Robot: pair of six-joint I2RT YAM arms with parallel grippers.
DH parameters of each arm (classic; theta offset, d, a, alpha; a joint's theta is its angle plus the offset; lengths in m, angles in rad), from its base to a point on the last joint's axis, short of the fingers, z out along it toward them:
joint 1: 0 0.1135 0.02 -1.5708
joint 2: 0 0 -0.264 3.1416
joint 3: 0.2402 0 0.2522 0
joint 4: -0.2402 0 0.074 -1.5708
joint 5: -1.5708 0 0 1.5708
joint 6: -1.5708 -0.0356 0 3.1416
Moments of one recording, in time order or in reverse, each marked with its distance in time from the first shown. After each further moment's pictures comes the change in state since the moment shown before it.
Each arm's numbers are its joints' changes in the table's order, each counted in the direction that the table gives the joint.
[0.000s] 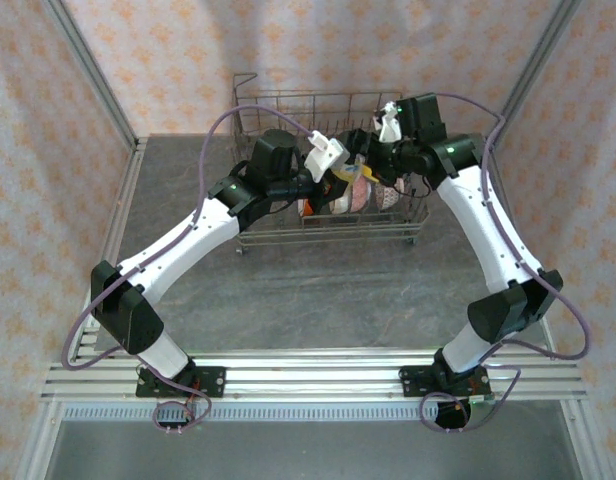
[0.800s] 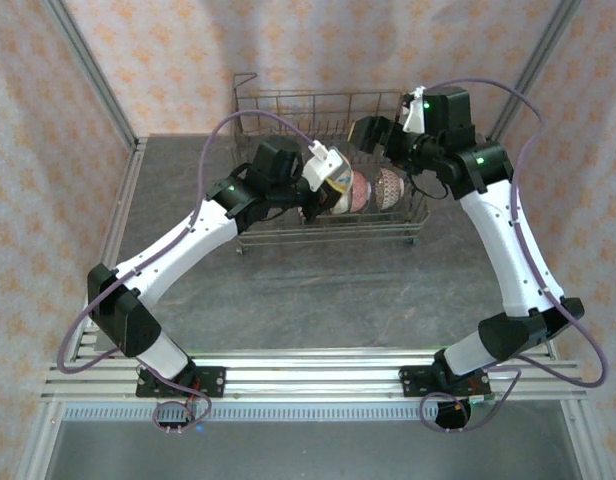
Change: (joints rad) left arm -0.010 -0.020 0.003 -0.143 0.072 -0.044; right arm -0.026 -0.115 0.029 0.027 -0.192 0.038
